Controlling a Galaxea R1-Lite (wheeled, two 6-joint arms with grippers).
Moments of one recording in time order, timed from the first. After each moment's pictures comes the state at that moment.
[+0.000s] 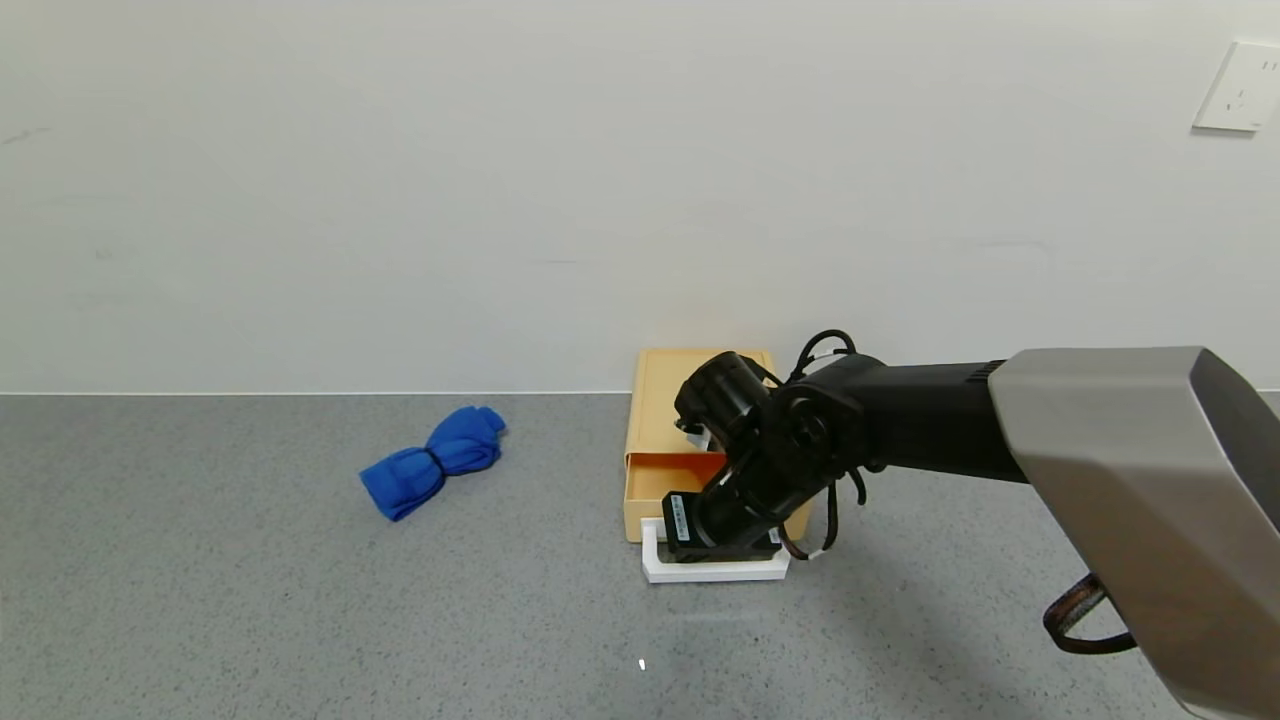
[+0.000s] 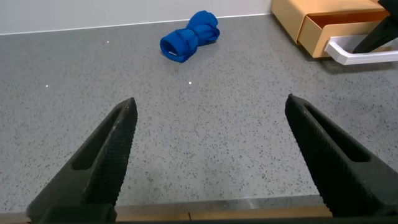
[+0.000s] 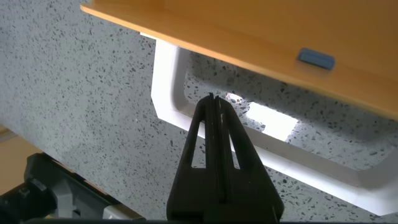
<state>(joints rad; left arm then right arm) 0.00 0.00 0.00 0.00 -0.01 0.03 0.69 2.39 -1.95 0.66 0.23 0.52</state>
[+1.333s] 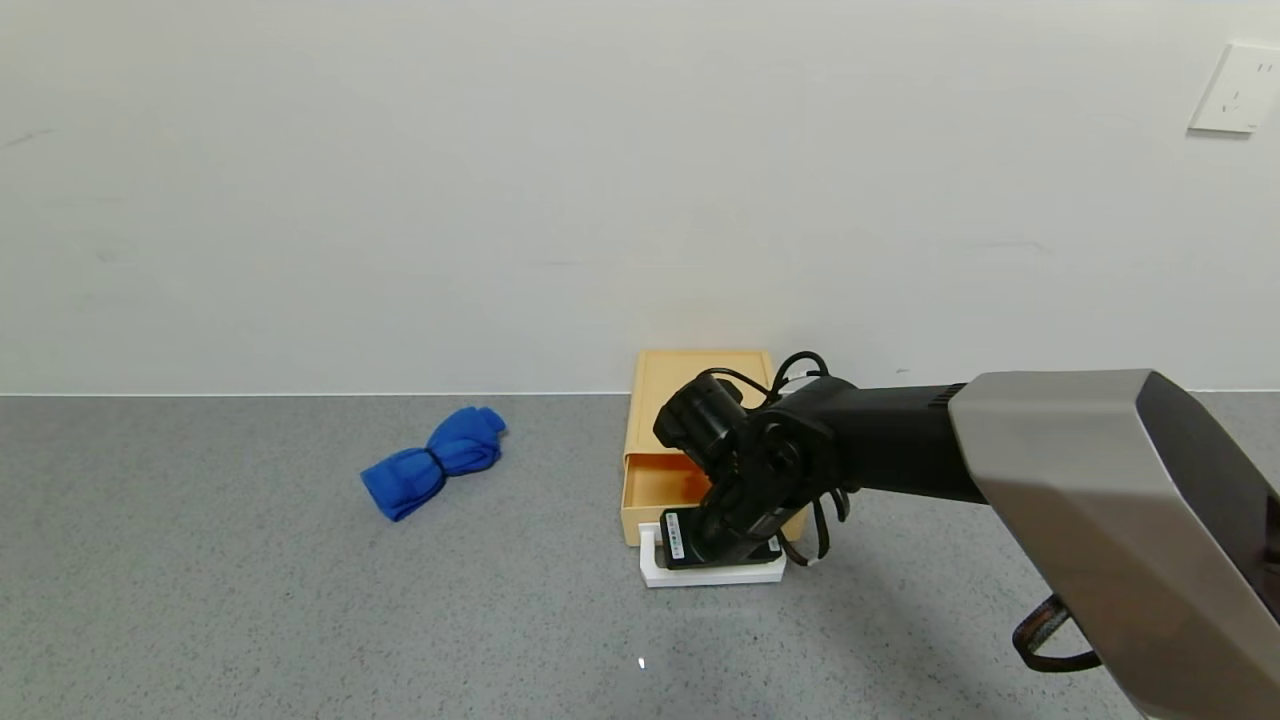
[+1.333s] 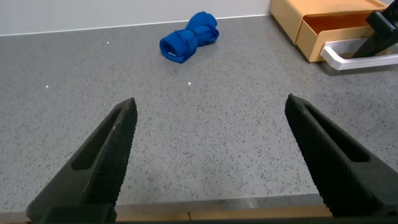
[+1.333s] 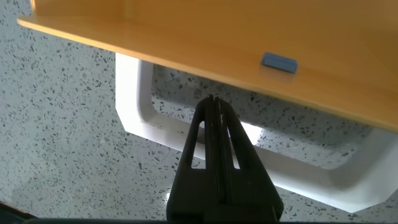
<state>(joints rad) 0.00 0.00 0.00 0.00 -0.01 0.03 0.71 2.43 -1.96 0.65 0.03 0.53</state>
